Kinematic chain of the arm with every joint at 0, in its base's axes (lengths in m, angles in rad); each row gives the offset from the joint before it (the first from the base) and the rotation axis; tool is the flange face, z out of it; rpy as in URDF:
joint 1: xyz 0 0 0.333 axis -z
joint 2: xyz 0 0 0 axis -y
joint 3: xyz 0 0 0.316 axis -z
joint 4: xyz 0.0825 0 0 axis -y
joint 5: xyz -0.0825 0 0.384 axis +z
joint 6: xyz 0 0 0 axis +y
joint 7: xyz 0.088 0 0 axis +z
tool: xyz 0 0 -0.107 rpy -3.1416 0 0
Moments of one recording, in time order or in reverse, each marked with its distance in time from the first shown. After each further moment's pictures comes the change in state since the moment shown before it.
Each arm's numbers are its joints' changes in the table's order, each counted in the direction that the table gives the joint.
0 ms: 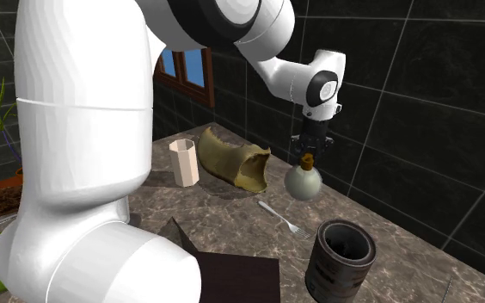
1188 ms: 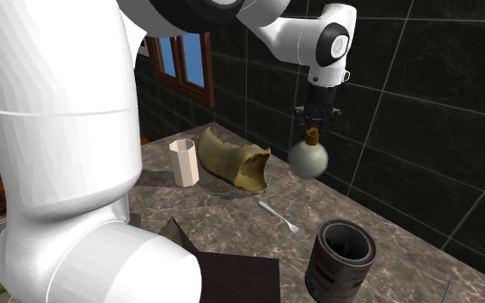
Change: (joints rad) arm -0.013 0.110 0.022 0.109 -0.058 0.210 -0.038
